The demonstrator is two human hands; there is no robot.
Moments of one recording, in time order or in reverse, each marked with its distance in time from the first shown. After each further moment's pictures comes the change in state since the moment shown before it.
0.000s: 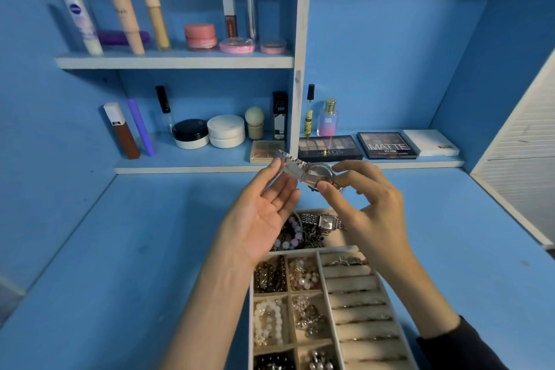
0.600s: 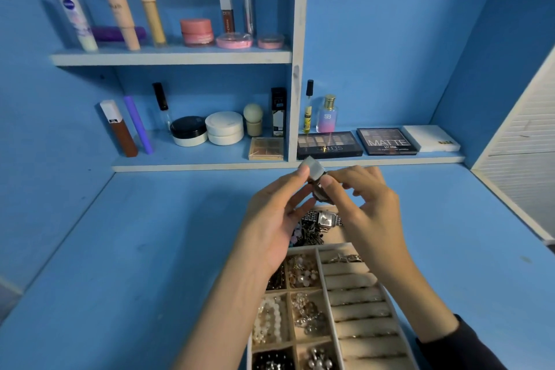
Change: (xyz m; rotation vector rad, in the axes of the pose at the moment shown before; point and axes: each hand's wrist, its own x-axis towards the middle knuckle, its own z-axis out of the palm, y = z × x) left_hand -0.001 -0.023 0.008 0.256 0.000 0.093; right_hand -0.004 -0.012 0.003 0.115 -0.035 0.115
